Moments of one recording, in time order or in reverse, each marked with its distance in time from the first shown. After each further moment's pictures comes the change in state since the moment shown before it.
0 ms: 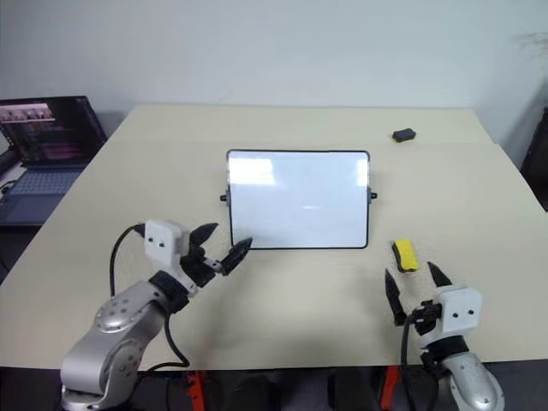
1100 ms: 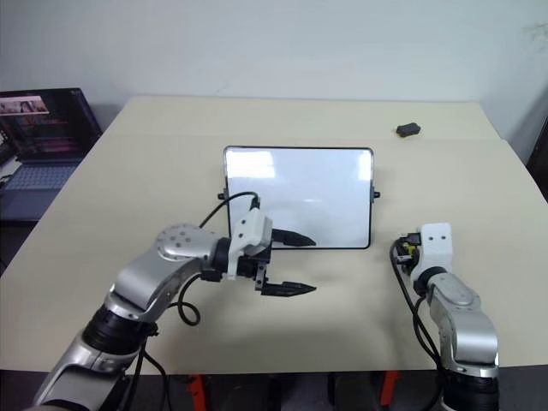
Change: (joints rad) left arm -0.537 0.247 -0.439 0.347 -0.035 -0.128 -0.791; right arm -0.617 -0.125 -0.101 0.228 -0.070 0.739 -0.126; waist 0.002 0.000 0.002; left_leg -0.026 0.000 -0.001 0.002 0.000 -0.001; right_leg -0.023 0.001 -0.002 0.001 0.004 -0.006
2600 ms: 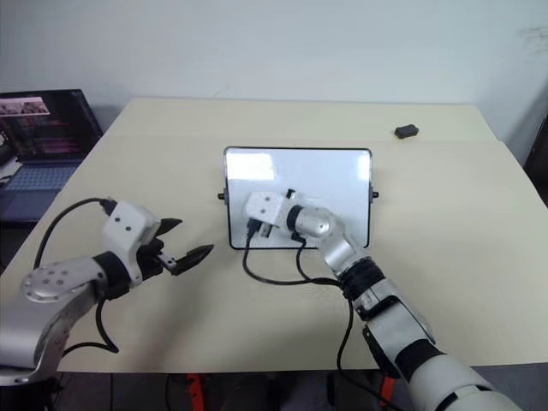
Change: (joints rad) left arm 0.408 0.207 0.541 -0.224 -0.018 0.256 0.469; right arm -0.736 0.203 0.520 0.868 -0.336 -0.886 0.283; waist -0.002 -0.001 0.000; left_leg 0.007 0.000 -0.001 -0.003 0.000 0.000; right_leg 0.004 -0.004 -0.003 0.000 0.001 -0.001
